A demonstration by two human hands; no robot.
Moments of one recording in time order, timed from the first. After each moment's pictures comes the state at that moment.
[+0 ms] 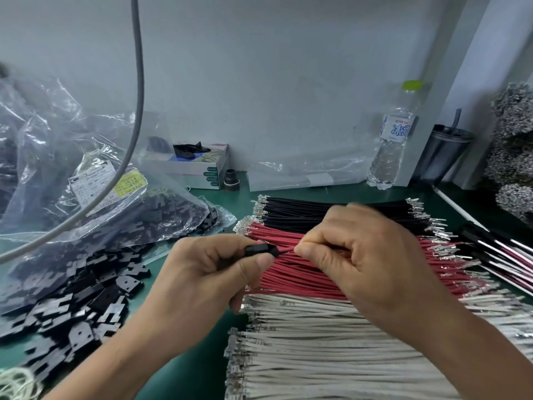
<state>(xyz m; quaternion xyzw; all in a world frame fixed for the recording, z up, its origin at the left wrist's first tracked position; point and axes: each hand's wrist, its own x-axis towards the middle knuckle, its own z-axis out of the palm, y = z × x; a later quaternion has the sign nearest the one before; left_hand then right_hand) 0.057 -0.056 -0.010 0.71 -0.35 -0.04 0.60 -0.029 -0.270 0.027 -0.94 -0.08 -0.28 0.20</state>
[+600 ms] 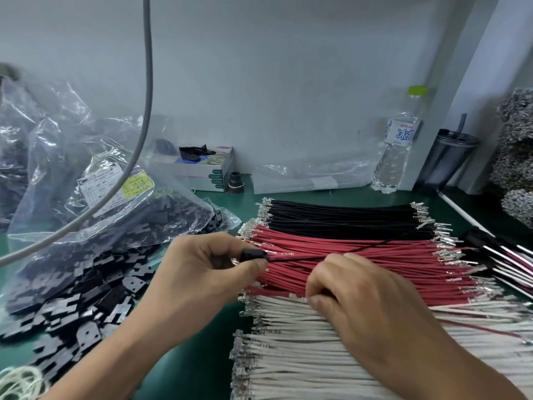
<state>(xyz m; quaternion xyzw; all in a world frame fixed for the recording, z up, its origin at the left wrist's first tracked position) 0.065 -0.052 -0.011 0.75 -0.27 -0.03 0.61 -0.046 -0.256 0.002 -0.98 -0.05 -0.16 0.11</state>
